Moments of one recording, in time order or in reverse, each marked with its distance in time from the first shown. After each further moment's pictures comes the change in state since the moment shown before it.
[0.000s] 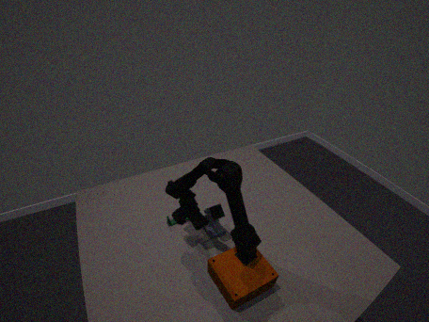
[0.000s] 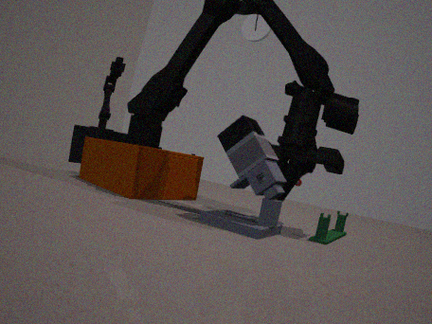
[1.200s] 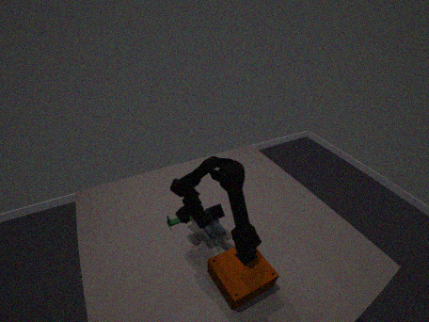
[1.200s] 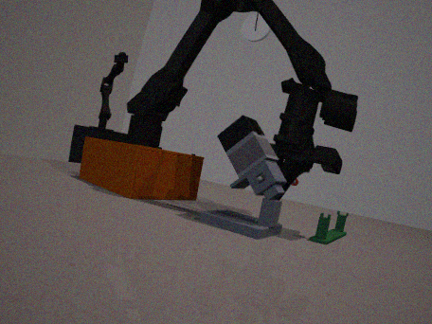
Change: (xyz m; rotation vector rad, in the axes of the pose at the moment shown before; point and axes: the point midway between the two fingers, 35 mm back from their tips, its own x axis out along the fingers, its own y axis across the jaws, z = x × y) arm 0.005 0.000 -0.018 -0.002 -0.001 0.007
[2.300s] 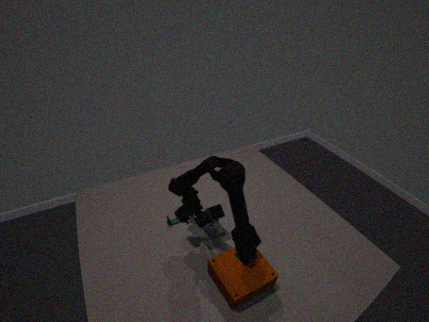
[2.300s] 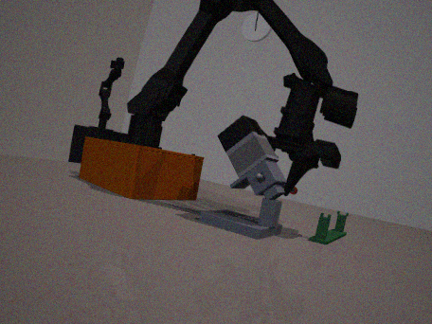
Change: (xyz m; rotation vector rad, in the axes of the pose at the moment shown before) arm -0.013 0.007 0.003 -0.010 0.013 0.030
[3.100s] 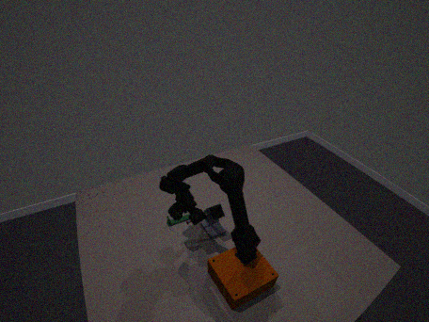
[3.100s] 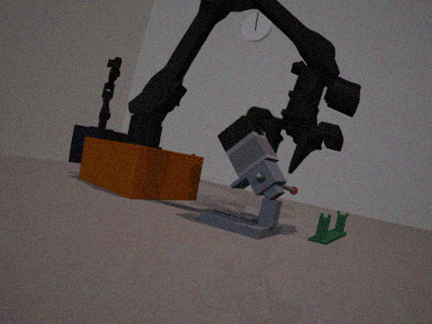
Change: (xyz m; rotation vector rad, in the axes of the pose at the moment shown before) arm -0.044 0.011 0.018 -0.022 0.033 0.040
